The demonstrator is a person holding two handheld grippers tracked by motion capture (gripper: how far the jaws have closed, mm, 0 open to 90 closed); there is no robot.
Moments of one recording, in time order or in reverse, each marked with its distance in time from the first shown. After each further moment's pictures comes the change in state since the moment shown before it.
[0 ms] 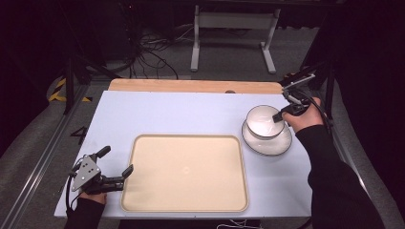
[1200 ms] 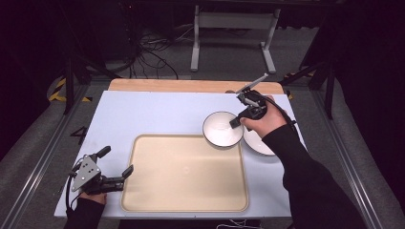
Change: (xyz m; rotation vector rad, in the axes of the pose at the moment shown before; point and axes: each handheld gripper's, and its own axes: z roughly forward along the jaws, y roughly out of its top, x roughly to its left) left arm 0.000 0.000 0.000 0.000 -0.007 0.006; right arm 0.128 0.017 0.008 0.031 0.193 -0.185
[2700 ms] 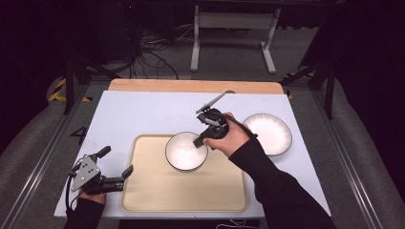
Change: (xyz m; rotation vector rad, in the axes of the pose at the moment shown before) left arm 0.000 0.000 0.000 -0.006 -0.002 -0.004; right arm 0.087 0.001 0.059 0.047 0.131 -0.125
